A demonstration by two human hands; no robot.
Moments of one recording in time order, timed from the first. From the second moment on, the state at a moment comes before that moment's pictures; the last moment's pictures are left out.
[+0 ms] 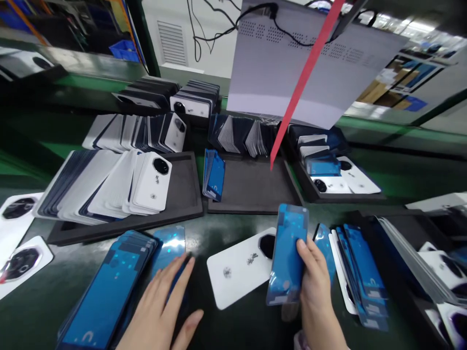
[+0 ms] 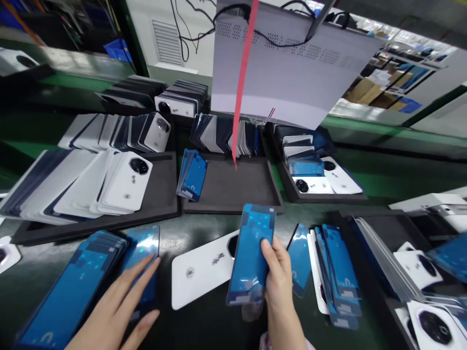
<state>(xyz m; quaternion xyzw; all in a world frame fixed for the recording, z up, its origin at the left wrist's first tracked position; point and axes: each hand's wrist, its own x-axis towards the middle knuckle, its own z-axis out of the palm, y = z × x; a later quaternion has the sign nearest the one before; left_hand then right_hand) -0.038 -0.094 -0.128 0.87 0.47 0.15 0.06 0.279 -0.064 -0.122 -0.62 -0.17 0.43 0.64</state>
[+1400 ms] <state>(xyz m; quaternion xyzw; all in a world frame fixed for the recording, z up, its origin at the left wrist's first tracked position) 0.023 -0.067 -0.140 0.75 0.44 0.38 0.33 0.196 -0.064 -0.121 -0.62 -0.28 0.35 0.65</state>
